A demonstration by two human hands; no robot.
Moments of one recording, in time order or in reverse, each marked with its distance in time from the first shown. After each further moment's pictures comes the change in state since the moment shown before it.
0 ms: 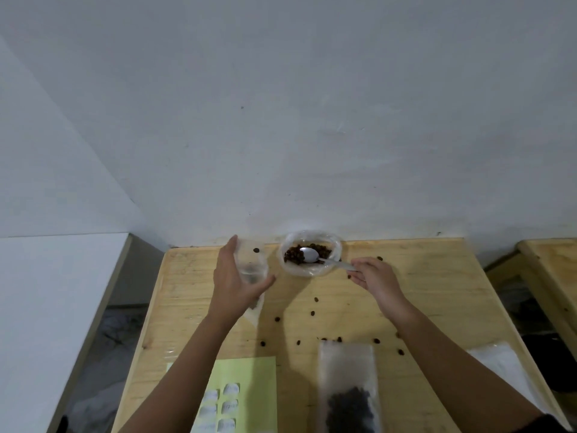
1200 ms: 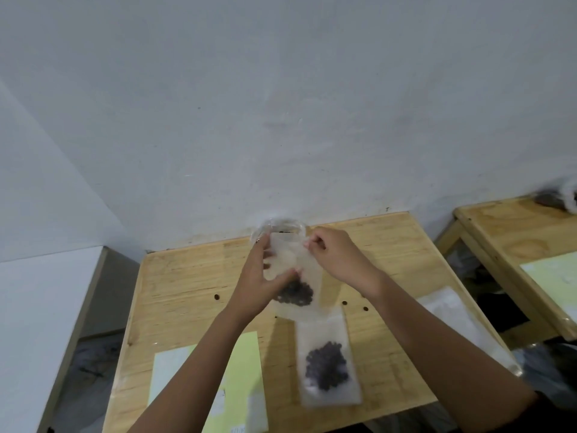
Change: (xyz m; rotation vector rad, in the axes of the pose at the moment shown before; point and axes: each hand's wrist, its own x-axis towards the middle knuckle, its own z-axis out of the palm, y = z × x) left_hand -0.069 0.073 0.029 -0.227 -0.325 0.122; right_hand -0.116 -0.043 -0.011 -0.746 -0.126 -0.593
